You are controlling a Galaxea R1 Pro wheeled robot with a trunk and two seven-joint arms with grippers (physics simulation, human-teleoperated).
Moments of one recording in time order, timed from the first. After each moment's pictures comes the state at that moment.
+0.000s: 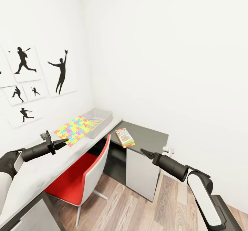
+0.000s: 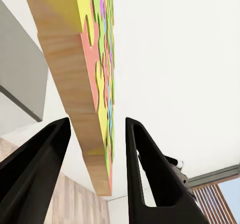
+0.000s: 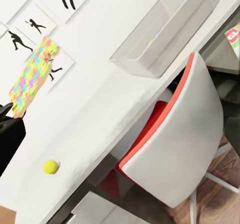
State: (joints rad) left arm -0.91 0.41 0.45 -0.41 0.00 0.94 -1.51; right arm -0.30 -0.11 0.06 -1.60 -0.80 0.72 0.27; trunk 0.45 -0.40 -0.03
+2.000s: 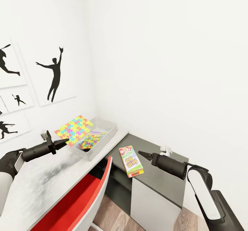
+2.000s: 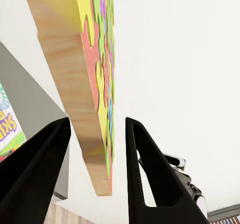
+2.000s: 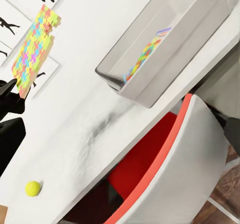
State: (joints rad) left arm -0.91 0.40 0.45 -0.41 0.00 0.92 -1.50; right arm -0.33 -0.10 0.05 -1.61 -0.81 0.89 0.26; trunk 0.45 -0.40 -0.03
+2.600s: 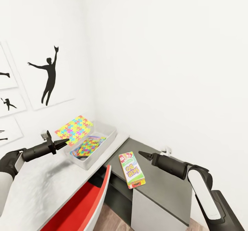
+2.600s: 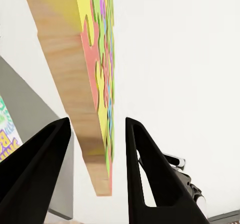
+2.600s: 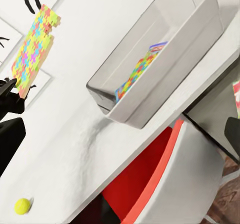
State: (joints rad) left arm -0.91 0.40 0.45 -0.41 0.00 0.92 -1.50; right arm -0.33 -0.11 0.05 -1.61 -0.81 0.89 0.26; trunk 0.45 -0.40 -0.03
